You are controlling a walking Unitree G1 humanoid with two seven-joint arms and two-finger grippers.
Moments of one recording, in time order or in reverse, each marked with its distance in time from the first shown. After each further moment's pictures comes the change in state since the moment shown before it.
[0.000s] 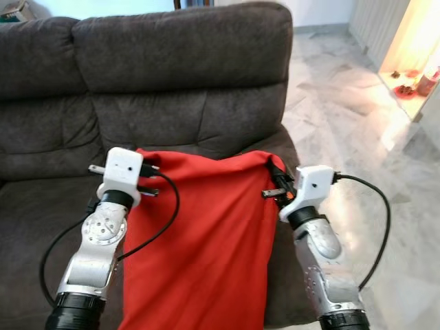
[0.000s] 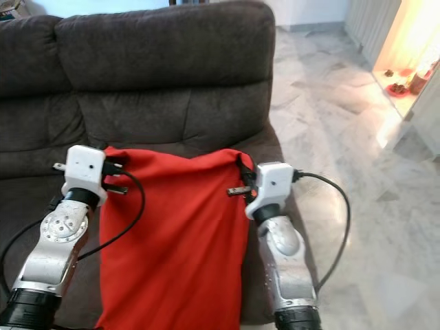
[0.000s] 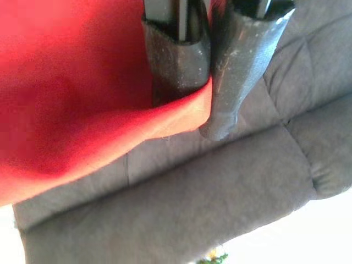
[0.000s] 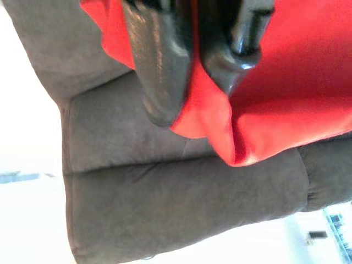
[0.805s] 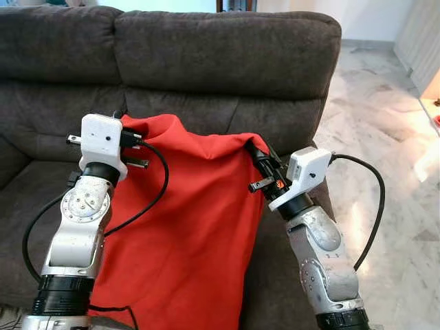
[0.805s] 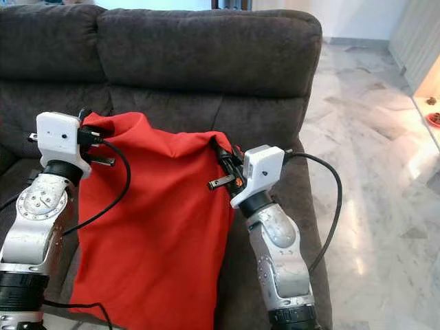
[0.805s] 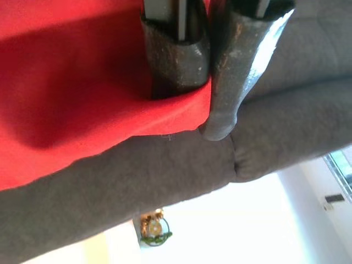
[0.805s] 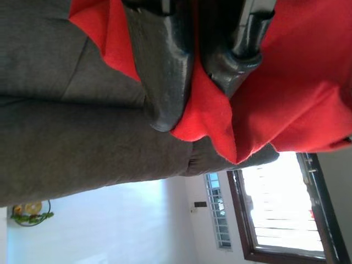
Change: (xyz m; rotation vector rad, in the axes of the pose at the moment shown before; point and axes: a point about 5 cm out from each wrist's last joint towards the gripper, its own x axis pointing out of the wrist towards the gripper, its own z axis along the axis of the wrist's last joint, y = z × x) left arm 0.007 0.026 0.027 -0.054 -0.094 0.021; right arm 0.008 0.032 0.031 0.019 -0.126 0.205
